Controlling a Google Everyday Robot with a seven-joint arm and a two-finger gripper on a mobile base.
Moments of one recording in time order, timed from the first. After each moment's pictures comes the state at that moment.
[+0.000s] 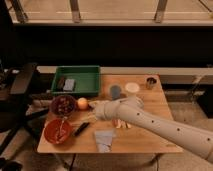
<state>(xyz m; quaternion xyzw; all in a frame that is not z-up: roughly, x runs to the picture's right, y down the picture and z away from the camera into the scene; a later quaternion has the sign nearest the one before) -0.089 0.112 0.744 -0.20 -0.37 0.31 0.85</state>
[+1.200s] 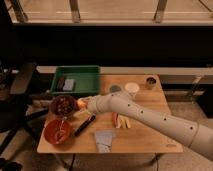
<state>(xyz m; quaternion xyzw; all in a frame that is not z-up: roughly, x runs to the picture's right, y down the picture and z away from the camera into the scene) -0.122 0.086 0.763 -0.21 -0.39 0.29 0.85</state>
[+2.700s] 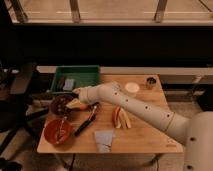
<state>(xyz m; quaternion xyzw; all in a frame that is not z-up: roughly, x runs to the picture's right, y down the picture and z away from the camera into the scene) -0.173 0.044 0.813 -0.20 -0.42 0.25 0.85</state>
